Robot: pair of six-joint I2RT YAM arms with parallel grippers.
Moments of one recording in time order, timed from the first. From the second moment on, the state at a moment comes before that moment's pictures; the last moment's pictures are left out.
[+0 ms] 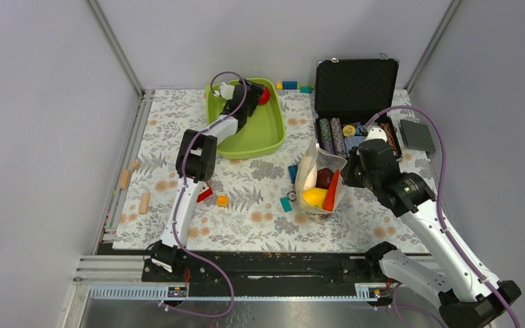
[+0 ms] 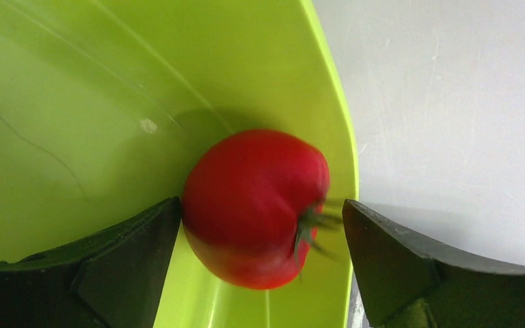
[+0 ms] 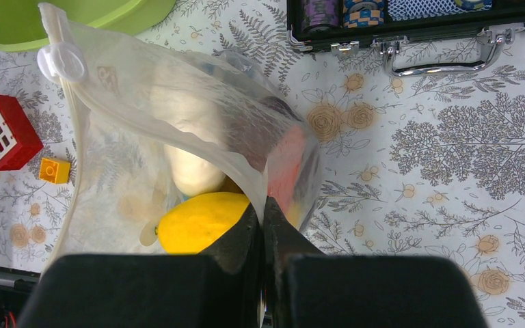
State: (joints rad) left arm -0.34 2.65 2.13 0.18 -0.21 -1.28; right arm 0.49 0.89 1.00 -0.82 0.19 0.50
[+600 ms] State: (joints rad) left arm -0.33 2.68 2.11 0.26 -0.16 -1.27; right arm 0.49 0.89 1.00 -0.82 0.20 0.50
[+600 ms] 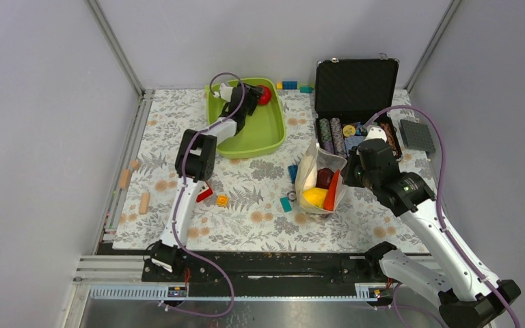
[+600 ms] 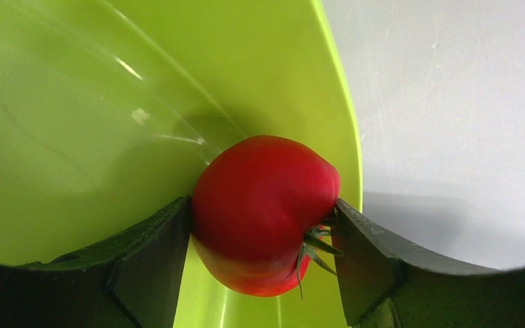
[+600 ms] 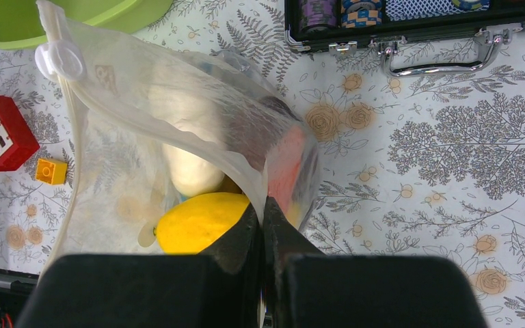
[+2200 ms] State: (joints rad) left arm -1.00 1.34 1.00 0.26 0.40 -0.05; right arm 0.49 0.88 1.00 -0.82 0.16 0.50
